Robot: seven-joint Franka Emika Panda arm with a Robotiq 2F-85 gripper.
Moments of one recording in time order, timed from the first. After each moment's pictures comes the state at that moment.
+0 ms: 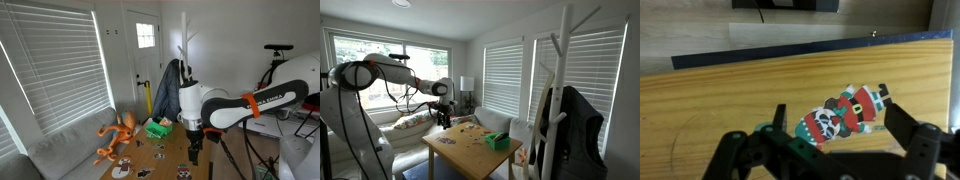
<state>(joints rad) 0.11 -0.42 0.18 -2.38 0.08 1.84 0.23</state>
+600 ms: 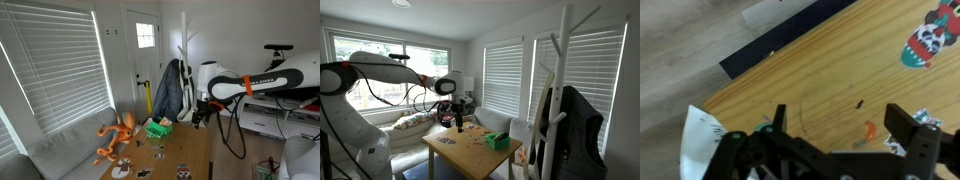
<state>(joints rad) -0.13 -0.55 0.00 -2.41 -0.03 1.92 0.30</state>
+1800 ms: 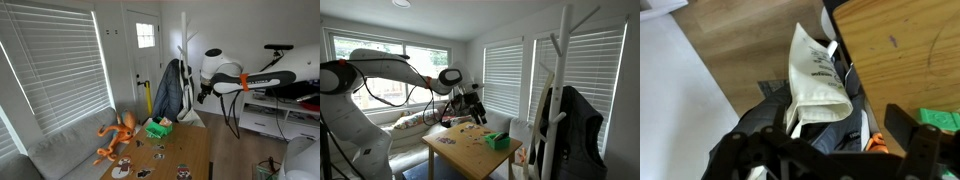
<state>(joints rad) -0.26 -0.51 -0.04 -2.28 -0.49 2.05 0.16</state>
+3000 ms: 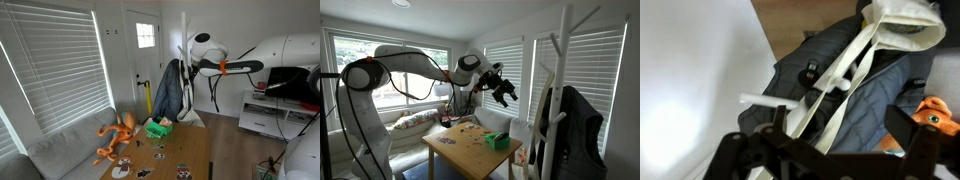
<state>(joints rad) -0.25 -0.23 -0.13 -1.86 -0.69 2.14 0.04</state>
